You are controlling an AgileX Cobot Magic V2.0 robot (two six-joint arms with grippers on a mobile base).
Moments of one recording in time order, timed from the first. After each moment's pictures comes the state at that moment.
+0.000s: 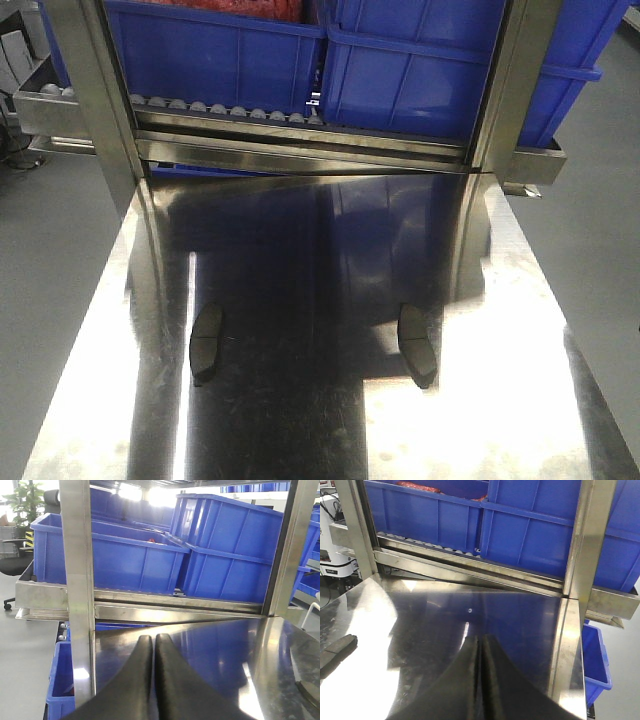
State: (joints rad) left arm -0.19 0.10 -0.36 -0.05 0.36 -0.02; right arm 0.33 0.32 -0.41 -0.08 0.35 0.09
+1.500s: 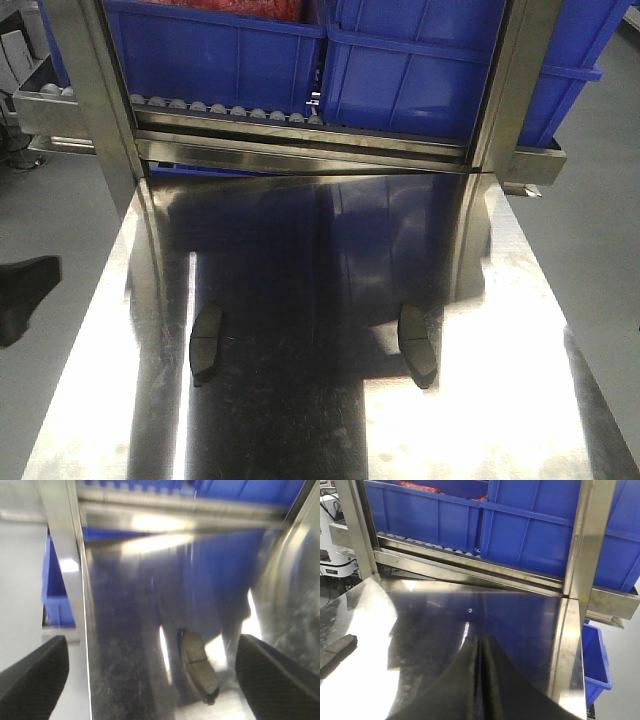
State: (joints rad) left arm -0.19 0.80 -0.66 -0.10 0.47 0.01; right arm 0.33 0.32 -0.41 -0.08 0.35 0.09
